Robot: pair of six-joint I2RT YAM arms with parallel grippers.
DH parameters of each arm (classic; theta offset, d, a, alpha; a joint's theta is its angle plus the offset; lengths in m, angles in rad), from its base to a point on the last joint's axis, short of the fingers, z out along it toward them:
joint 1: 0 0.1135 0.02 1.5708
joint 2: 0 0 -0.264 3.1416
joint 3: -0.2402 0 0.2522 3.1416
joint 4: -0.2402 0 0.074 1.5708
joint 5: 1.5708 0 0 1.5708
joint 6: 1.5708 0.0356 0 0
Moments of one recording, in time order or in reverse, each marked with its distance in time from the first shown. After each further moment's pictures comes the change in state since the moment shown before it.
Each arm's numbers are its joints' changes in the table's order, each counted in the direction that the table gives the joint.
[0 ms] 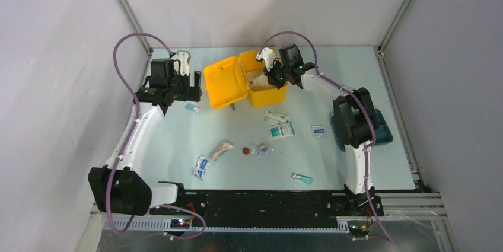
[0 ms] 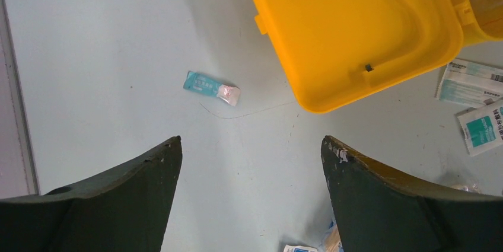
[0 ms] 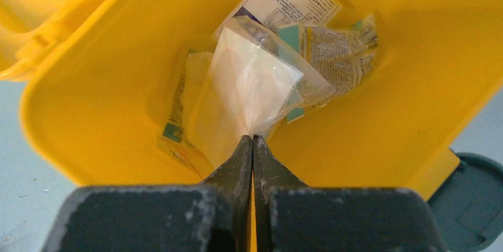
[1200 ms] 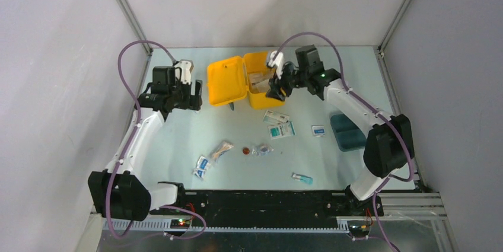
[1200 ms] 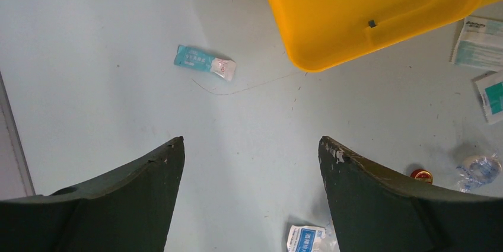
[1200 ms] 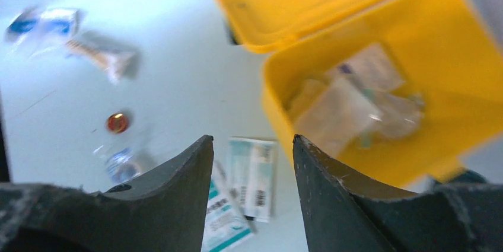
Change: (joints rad) left arm 0.001 0.039 0.083 -0.021 0.022 0.044; right arm -0.004 0.417 0.247 -0.038 -0.272 -0.002
